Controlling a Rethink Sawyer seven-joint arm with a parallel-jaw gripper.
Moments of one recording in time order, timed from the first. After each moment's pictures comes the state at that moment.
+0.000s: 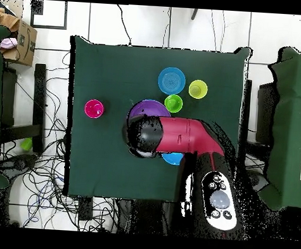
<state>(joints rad) -0.35 -0.85 0.16 1.79 -0.28 0.83 1.98</state>
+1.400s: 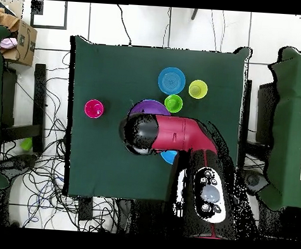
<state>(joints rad) -0.28 -0.82 0.09 1.75 -0.22 0.81 1.98</state>
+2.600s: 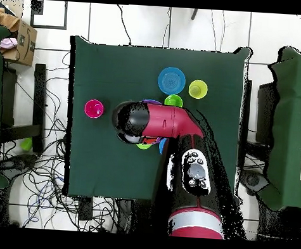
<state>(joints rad) -0.22 -0.71 0.07 1.66 -0.15 0.82 1.98</state>
